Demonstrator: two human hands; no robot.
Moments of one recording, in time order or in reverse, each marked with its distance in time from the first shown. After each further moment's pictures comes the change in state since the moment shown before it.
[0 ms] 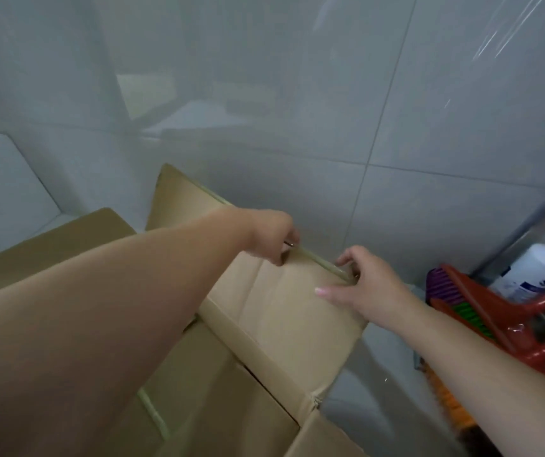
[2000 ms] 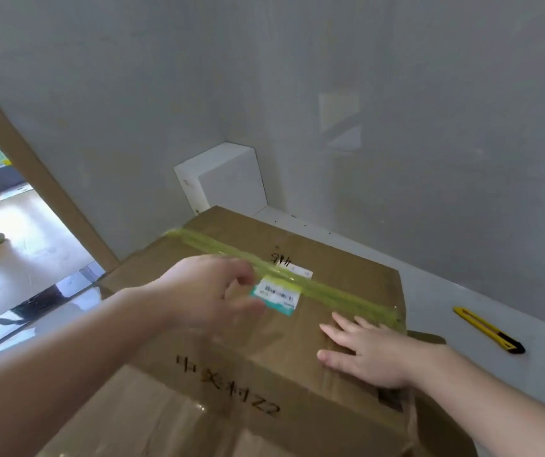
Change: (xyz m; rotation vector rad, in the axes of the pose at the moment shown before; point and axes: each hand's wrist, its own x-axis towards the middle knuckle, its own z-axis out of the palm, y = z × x) left_hand -0.382 -0.073 0.049 -0.181 0.133 -0.771; right_hand -0.053 -0.148 0.171 -0.602 -0.988 -0.497
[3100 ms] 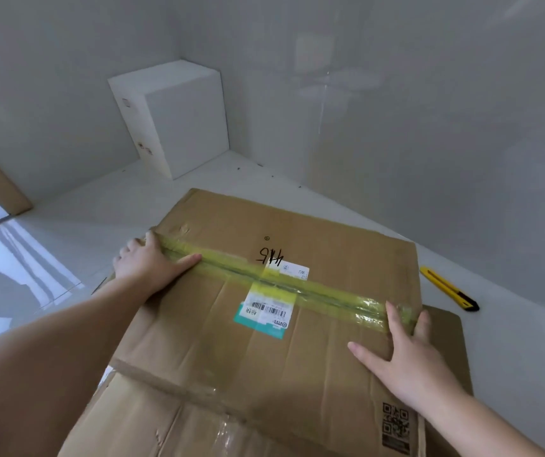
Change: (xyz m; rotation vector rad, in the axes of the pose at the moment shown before) left_hand 0.115 -0.151 0.198 -0.164 0.197 -0.637; right_hand 0.009 0.033 0.097 0.239 0.413 0.612
